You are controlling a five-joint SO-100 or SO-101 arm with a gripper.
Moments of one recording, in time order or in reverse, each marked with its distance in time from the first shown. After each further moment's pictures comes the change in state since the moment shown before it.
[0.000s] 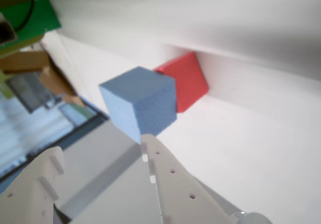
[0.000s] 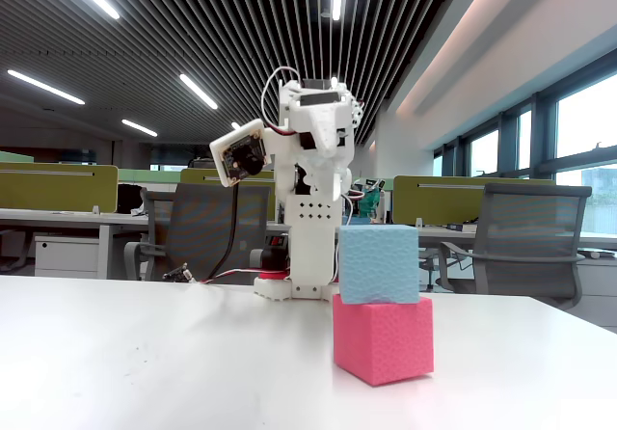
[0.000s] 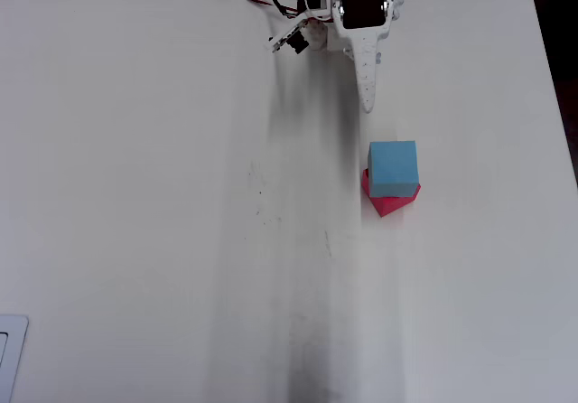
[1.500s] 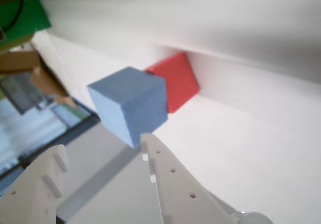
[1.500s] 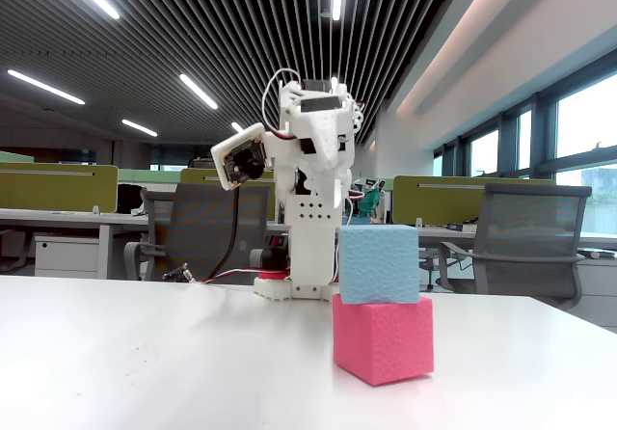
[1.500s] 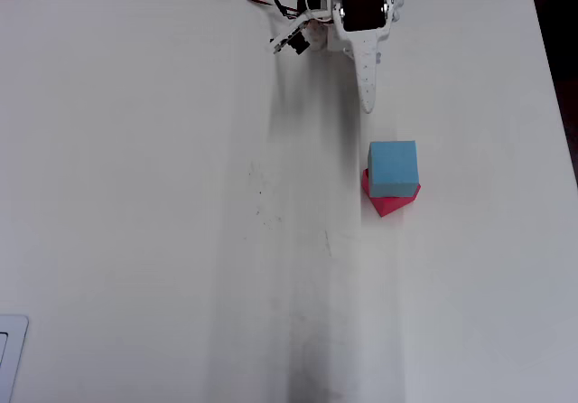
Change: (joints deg) arm 0.0 0.0 0.3 1.8 0.0
